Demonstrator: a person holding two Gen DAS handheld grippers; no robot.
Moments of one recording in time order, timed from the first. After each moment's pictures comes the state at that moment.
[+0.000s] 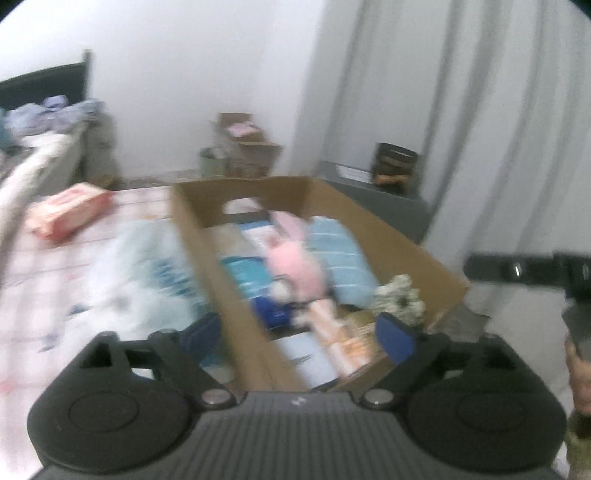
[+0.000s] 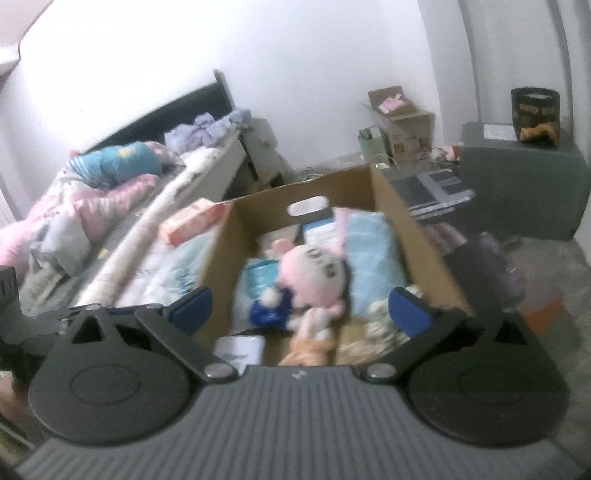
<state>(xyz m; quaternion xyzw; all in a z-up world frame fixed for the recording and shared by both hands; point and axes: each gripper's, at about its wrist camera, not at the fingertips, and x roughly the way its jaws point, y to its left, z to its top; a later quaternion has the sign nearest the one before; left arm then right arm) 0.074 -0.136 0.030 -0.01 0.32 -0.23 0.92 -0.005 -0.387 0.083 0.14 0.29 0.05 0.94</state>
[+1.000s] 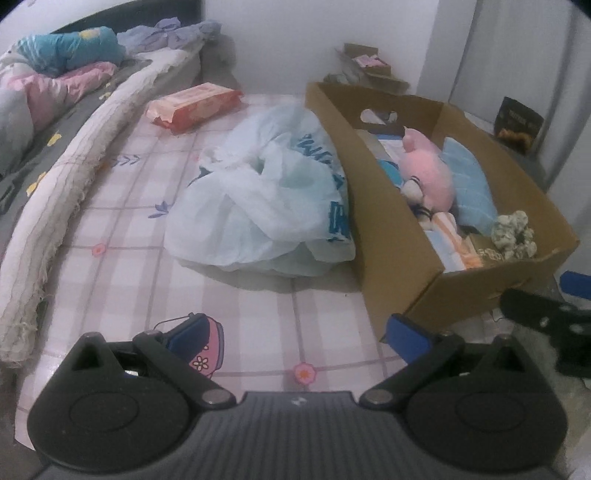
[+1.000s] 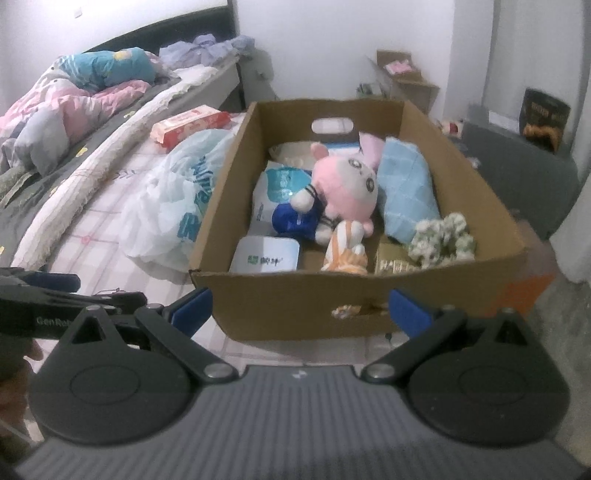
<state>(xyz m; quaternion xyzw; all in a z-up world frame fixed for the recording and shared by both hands) 0.048 -0.112 -0.008 -0.01 0.44 -0.04 0.89 -0.006 -0.284 0.036 0.02 0.39 0.02 0.92</state>
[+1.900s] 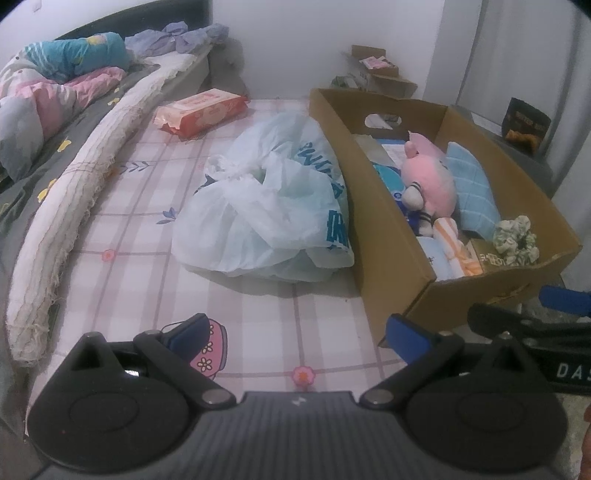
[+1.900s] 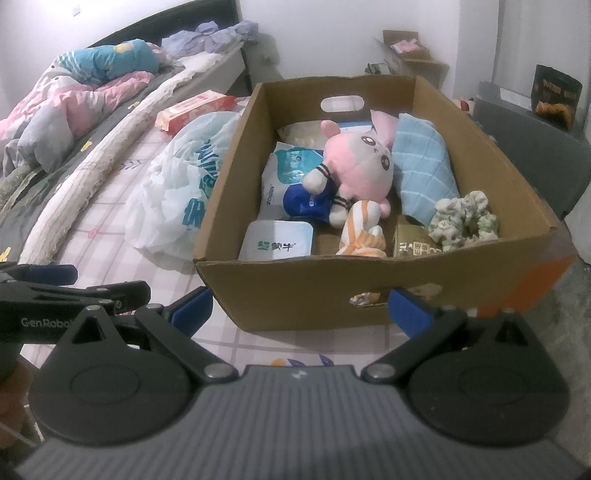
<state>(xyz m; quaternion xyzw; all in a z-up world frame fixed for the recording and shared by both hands) 0.047 -0.119 0.003 -0.01 0.44 -0.03 0.90 0.009 -0.283 0.022 0.04 0.42 0.04 0.91</state>
